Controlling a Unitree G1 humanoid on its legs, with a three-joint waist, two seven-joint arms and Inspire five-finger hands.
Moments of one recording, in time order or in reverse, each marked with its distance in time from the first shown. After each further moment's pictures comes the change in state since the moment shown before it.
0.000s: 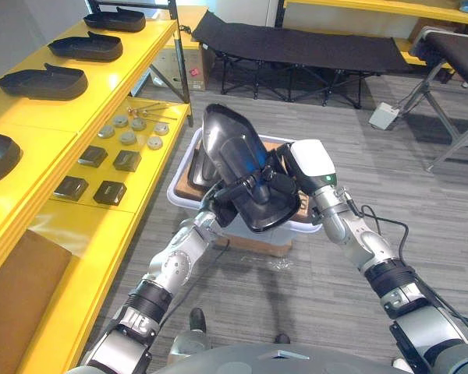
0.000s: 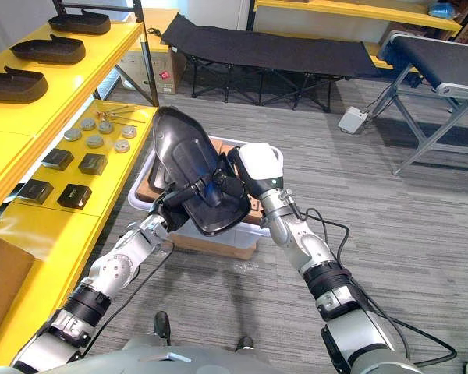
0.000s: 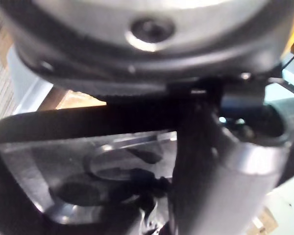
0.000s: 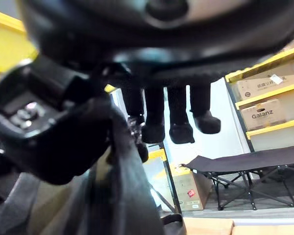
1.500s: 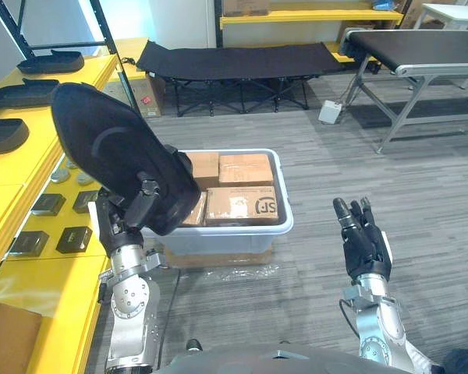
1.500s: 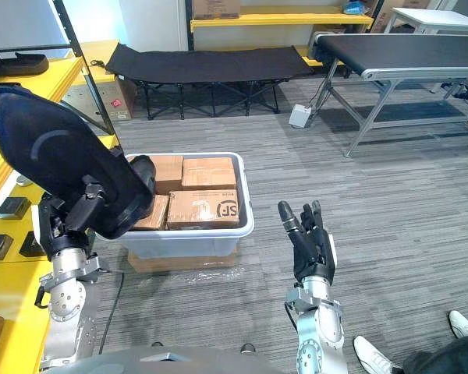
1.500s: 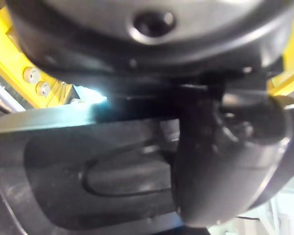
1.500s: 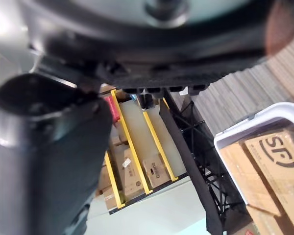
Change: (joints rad) left arm 0.526 -0.184 0.448 -0.438 0.862 -0.444 0.259; right arm 0.743 0.355 -0.519 -0.406 1.299 0.040 0.507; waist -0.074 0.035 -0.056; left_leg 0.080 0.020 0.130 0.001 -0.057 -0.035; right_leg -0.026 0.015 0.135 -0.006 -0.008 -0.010
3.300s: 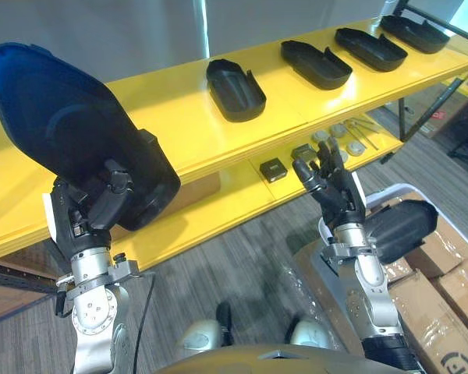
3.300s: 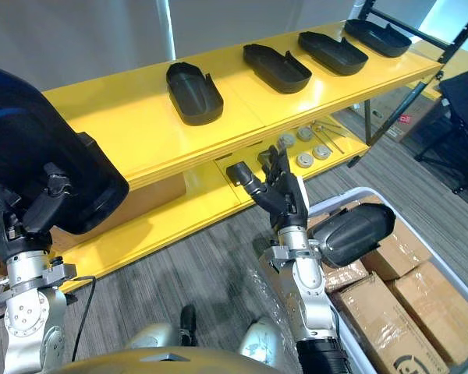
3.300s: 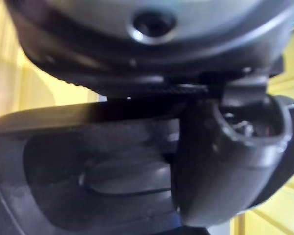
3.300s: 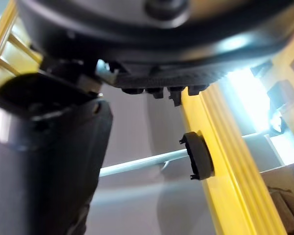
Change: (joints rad) left arm 0.084 0.095 0.079 -0.147 -0.031 -0.013 -0.057; right arm -0.241 -0.092 0.162 -0.088 -0.112 -0.027 -0.020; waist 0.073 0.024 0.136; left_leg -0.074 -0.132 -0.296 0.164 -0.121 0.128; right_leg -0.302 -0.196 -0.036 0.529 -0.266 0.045
